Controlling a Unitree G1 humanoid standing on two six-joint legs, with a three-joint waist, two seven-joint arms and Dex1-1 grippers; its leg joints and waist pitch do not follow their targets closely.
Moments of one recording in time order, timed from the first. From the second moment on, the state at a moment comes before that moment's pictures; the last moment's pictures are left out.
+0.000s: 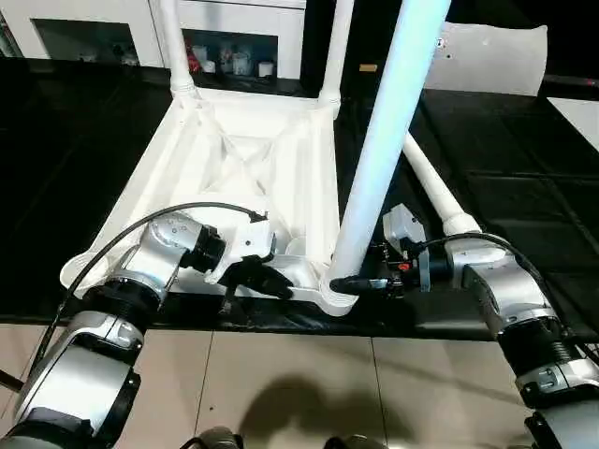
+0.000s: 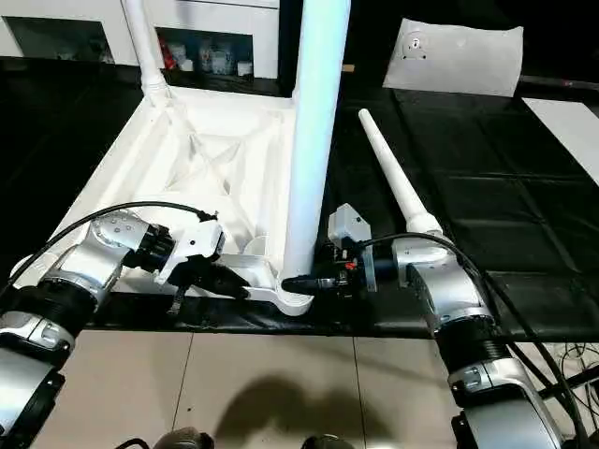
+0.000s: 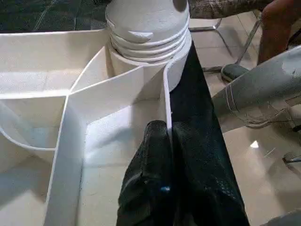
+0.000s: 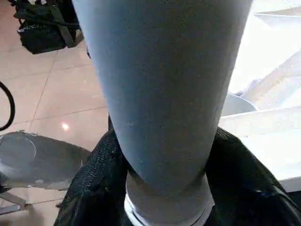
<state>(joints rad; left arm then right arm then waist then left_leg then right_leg) -0.74 0.40 -0.31 0.81 0.05 -0.17 -1.49 -0.55 -0.40 0.19 0.49 0.20 0.12 1.36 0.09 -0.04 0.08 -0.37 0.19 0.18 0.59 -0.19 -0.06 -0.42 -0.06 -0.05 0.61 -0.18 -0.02</state>
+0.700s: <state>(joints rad) -0.72 0.11 -0.18 0.74 0.11 0.26 -0.85 -0.49 -0.07 -0.04 0.41 0.07 0.32 0.44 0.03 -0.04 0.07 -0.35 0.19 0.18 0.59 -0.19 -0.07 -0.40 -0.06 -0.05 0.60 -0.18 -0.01</state>
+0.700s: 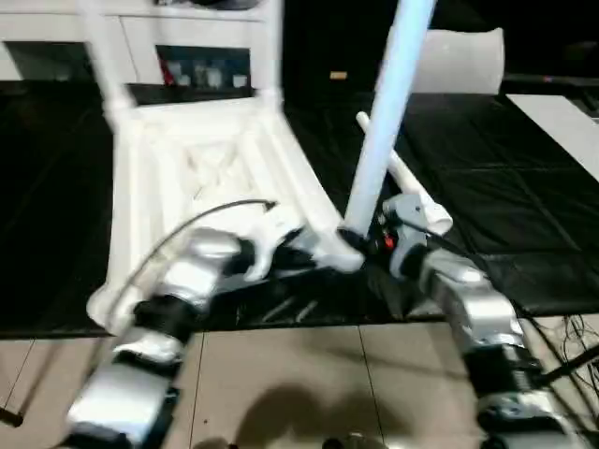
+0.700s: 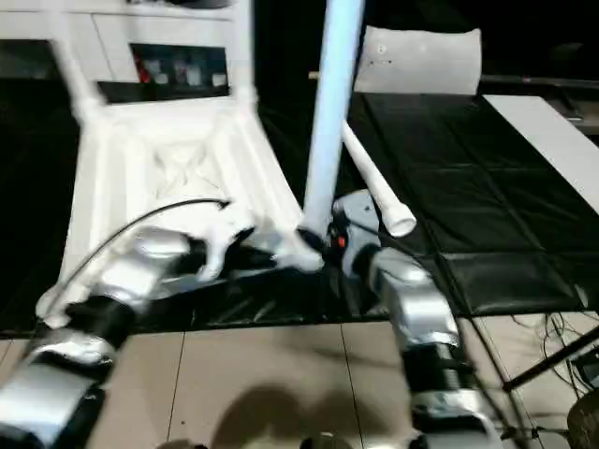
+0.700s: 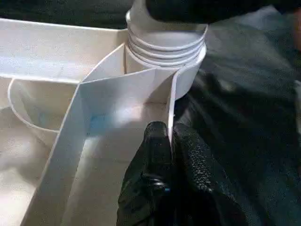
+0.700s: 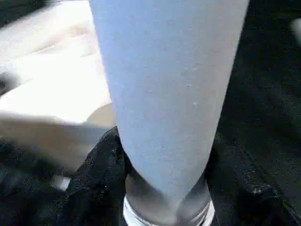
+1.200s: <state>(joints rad) -0.75 0.06 -0.18 0.76 0.11 0.23 -0.72 -0.52 0.06 -0.11 0.45 0.05 0.23 0.21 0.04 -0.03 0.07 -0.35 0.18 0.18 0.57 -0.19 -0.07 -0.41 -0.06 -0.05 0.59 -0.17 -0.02</state>
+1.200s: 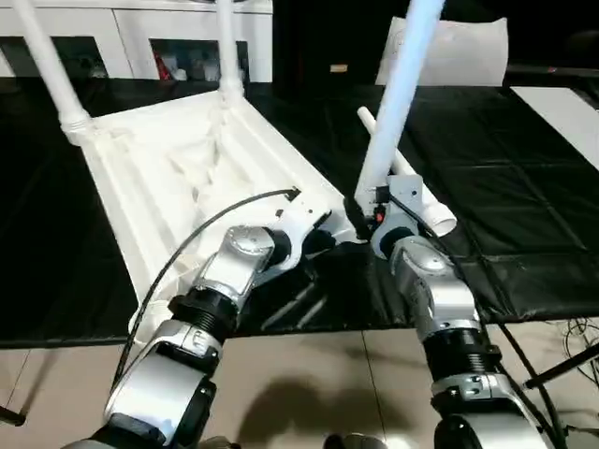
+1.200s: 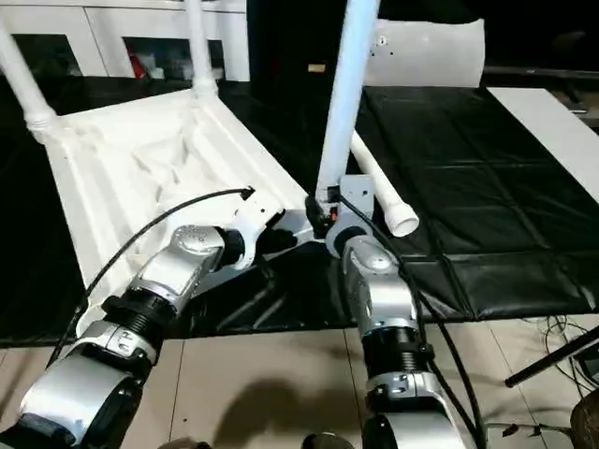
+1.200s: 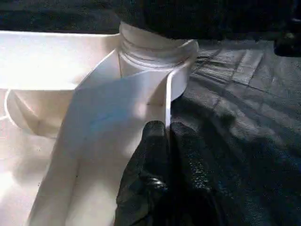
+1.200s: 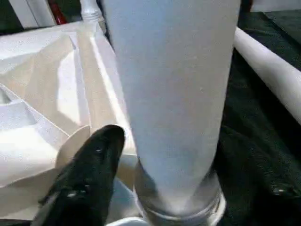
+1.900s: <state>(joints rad) -0.77 0.04 -0.05 0.82 -0.03 -0.04 -0.71 -0.26 0.00 -0.11 0.12 0.14 0.23 0.28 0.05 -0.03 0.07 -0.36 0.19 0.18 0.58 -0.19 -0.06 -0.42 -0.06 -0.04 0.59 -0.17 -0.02</state>
